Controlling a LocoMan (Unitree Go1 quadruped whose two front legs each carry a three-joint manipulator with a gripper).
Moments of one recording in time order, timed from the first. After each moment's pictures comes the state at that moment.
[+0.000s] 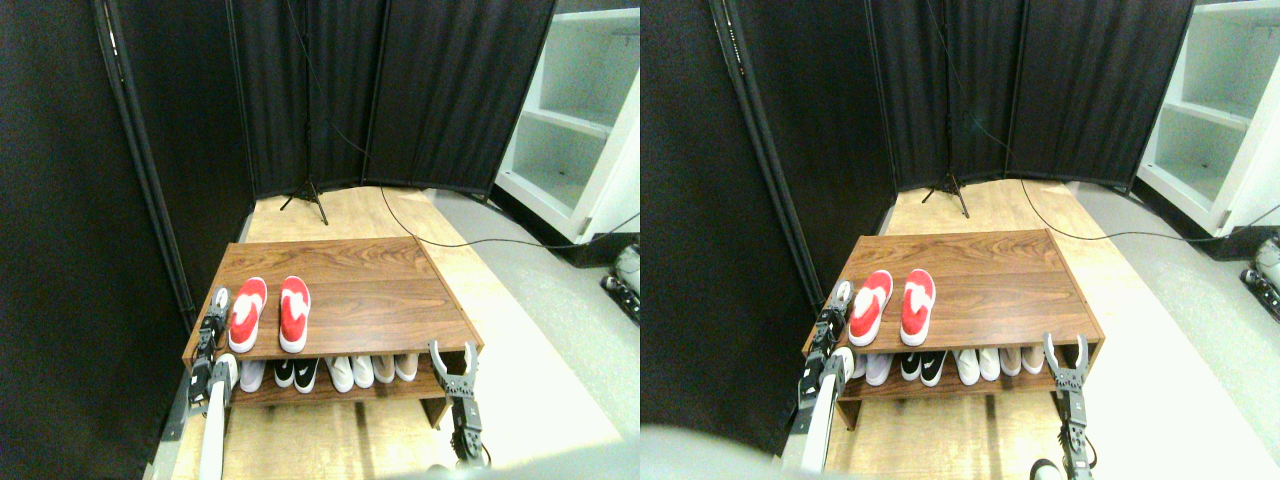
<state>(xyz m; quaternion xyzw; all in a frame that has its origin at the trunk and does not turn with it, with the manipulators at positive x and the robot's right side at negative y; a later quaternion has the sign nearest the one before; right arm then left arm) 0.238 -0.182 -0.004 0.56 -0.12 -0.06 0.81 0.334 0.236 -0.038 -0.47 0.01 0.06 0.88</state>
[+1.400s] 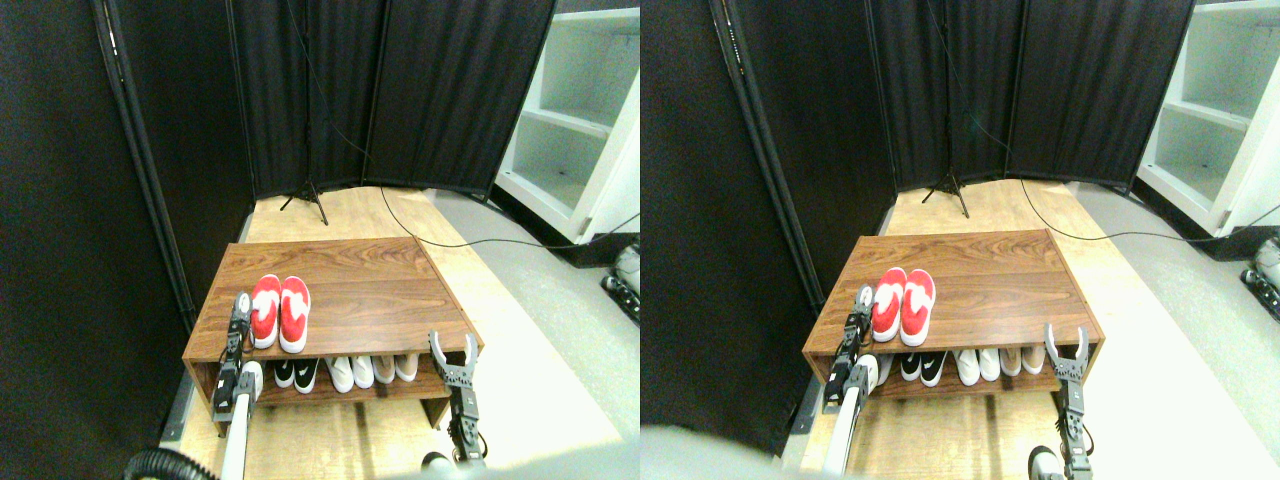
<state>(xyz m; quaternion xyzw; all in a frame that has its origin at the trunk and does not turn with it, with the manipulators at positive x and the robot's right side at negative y) 0.247 -0.182 0.000 0.58 -0.14 -0.06 0.80 0.332 0.197 -0.048 -0.50 0.01 0.10 0.86</state>
